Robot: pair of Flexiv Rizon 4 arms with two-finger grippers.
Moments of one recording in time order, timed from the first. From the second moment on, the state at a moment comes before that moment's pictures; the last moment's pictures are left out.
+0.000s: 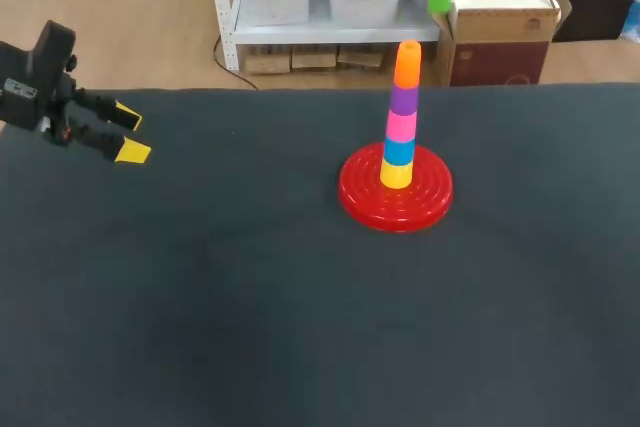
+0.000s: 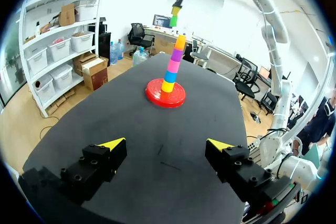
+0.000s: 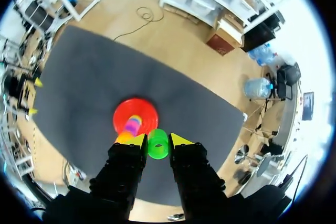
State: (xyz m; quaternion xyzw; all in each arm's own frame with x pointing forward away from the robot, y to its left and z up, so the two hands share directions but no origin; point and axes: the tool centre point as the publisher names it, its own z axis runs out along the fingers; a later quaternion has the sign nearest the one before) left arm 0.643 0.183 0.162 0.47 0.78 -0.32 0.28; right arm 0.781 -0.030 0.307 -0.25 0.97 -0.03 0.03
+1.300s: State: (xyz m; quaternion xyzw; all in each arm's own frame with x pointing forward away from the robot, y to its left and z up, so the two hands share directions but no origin) left arm 0.643 0.183 0.162 0.47 0.78 -0.32 0.28; right arm 0.721 -0.003 0.298 -0.33 0.94 -0.01 0.00
